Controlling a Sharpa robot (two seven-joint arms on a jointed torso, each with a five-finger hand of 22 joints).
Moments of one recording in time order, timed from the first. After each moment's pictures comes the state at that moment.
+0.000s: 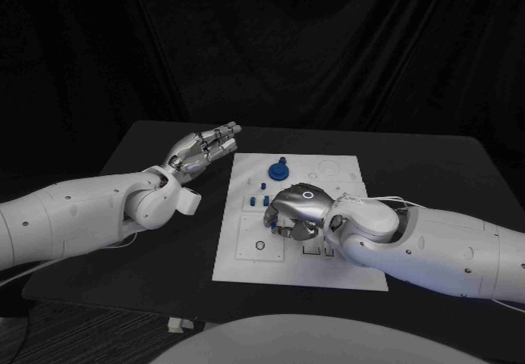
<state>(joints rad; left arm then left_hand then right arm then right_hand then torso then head) 1.16 -0.92 -0.21 1.39 -0.12 -0.02 0.68 1.53 0.13 -0.22 0.28 0.50 0.48 0.11 0.05 0.05 0.04 0.07 0.24 0.03 0.02 0.14 0.06 0.01 0.10 0.05 0.29 0.02 0.14 1.13 -0.58 -0.21 1.55 -1.76 -0.32 0.00 1.50 -0.15 0.39 0.08 0.35 1.03 0.13 0.19 0.28 1.09 0.07 0.32 0.23 1.47 -0.03 1.45 1.31 0.17 1.40 0.06 0.37 1.31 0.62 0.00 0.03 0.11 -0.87</state>
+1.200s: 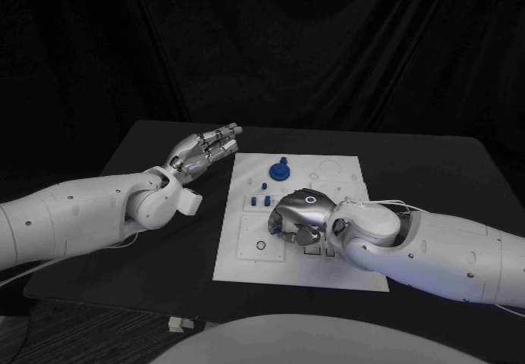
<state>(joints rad) 1.15 -0.92 -0.21 1.38 -0.12 -0.02 0.68 1.54 0.14 -0.22 0.28 0.50 0.48 0.11 0.05 0.05 0.04 0.07 0.24 0.03 0.02 0.16 0.07 0.02 0.10 0.05 0.29 0.02 0.15 1.11 -0.59 -0.21 1.55 -1.77 -0.28 -0.01 1.50 -0.16 0.40 0.07 0.34 1.03 0.13 0.19 0.28 1.09 0.06 0.33 0.23 1.47 -0.03 1.45 1.31 0.17 1.40 0.06 0.37 1.31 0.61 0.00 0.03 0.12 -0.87</state>
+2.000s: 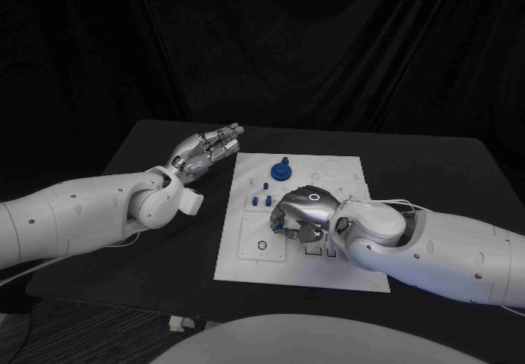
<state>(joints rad) 1.15 -0.91 -0.21 1.38 -0.12 -0.02 0.68 1.54 0.14 -0.21 0.27 0.50 0.48 0.11 0.05 0.05 0.04 0.07 0.24 0.03 0.02 0.17 0.07 0.02 0.10 0.05 0.29 0.02 0.15 1.13 -0.61 -0.21 1.58 -1.77 -0.30 -0.04 1.50 -0.15 0.41 0.06 0.36 1.04 0.13 0.19 0.29 1.10 0.06 0.33 0.23 1.47 -0.03 1.45 1.31 0.17 1.39 0.07 0.37 1.31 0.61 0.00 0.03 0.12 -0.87</state>
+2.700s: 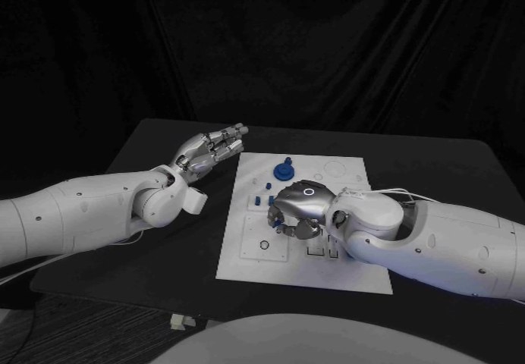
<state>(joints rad) 1.15 -0.91 -0.21 1.38 -0.12 -0.01 0.68 1.55 0.15 -0.21 0.28 0.50 0.48 0.11 0.05 0.05 0.05 0.08 0.24 0.03 0.03 0.18 0.08 0.02 0.10 0.05 0.29 0.02 0.15 1.17 -0.58 -0.21 1.59 -1.80 -0.20 -0.05 1.46 -0.13 0.45 0.06 0.47 1.07 0.12 0.17 0.28 1.10 0.07 0.35 0.24 1.47 -0.03 1.45 1.31 0.17 1.39 0.07 0.40 1.31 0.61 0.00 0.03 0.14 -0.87</state>
